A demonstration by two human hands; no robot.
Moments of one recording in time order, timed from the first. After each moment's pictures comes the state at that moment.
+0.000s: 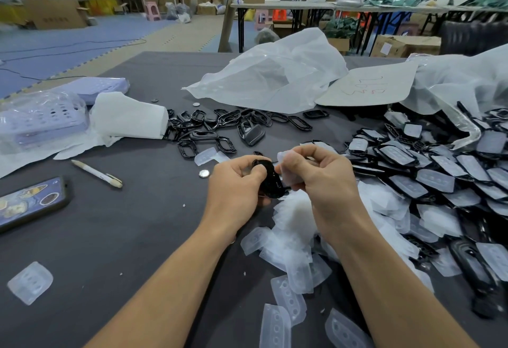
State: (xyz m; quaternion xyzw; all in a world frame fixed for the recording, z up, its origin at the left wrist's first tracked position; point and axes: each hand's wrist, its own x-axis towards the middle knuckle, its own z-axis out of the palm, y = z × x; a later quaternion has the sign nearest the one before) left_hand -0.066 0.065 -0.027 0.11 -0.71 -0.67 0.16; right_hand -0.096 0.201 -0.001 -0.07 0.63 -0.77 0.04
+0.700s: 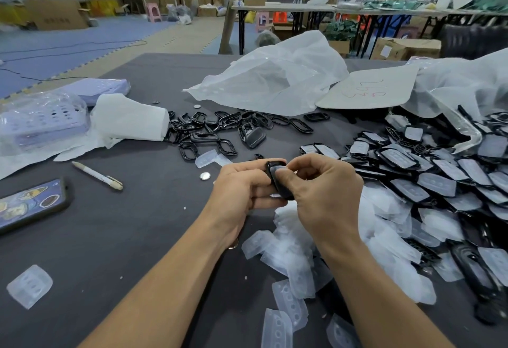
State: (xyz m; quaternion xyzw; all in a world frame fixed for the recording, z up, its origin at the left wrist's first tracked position) left_hand -0.067 0.058 -0.020 0.05 -0.60 -0.80 0.01; right_hand -0.091 0.196 -0.013 -0.10 0.81 -0.55 -0.20
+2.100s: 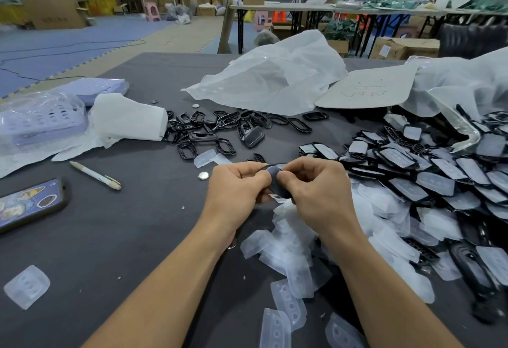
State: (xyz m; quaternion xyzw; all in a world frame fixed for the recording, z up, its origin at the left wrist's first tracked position) left_hand -0.061 0.064 -0.018 0.11 -0.68 -0.71 0.12; right_hand -0.100 0.203 -0.018 -0.12 0.80 -0.58 -0.06
